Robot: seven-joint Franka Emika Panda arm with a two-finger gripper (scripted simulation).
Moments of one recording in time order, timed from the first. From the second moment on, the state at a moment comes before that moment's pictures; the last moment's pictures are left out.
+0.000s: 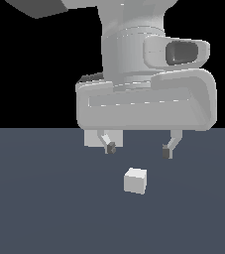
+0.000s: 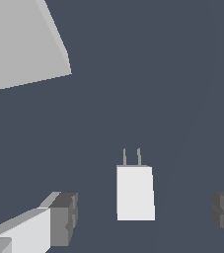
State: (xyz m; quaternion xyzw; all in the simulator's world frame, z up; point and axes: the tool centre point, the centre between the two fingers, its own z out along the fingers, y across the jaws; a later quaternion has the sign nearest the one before) arm -0.088 -0.041 0.062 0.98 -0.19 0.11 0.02
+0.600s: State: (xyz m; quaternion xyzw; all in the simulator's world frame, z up) arm -0.089 -0.040 0.026 0.98 -0.19 0.11 0.02
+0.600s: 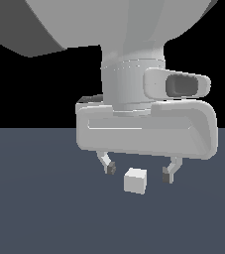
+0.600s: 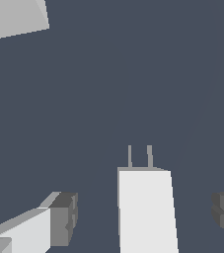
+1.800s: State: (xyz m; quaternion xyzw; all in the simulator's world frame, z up) arm -0.085 -0.034 0.020 0.98 -0.17 0.11 0.02
